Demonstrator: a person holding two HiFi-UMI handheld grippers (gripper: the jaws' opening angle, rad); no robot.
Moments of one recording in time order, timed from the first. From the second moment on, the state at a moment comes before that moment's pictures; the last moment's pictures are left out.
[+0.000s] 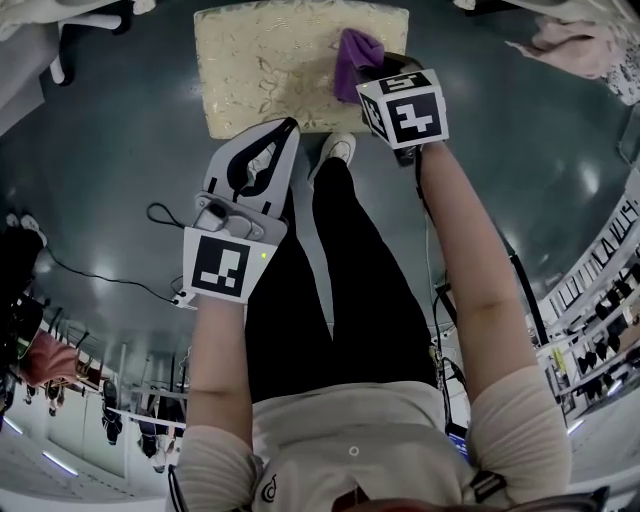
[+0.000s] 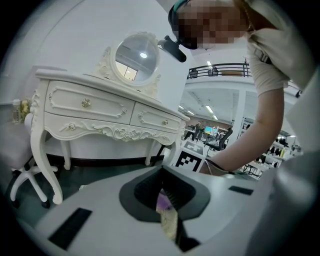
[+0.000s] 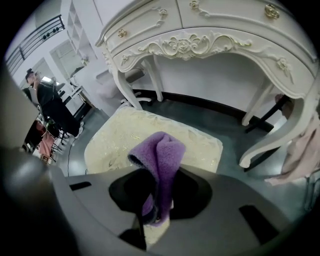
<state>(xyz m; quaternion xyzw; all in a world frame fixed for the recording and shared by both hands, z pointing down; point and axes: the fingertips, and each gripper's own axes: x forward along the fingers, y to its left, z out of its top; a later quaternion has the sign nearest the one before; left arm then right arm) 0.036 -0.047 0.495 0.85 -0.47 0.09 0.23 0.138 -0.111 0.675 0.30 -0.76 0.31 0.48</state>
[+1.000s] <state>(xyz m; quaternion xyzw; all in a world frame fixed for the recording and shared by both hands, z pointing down) 0.093 -0.005 0.487 0.89 -0.40 0.11 0.21 0.234 -0.082 0.648 0.38 -0.74 0.28 0.48</state>
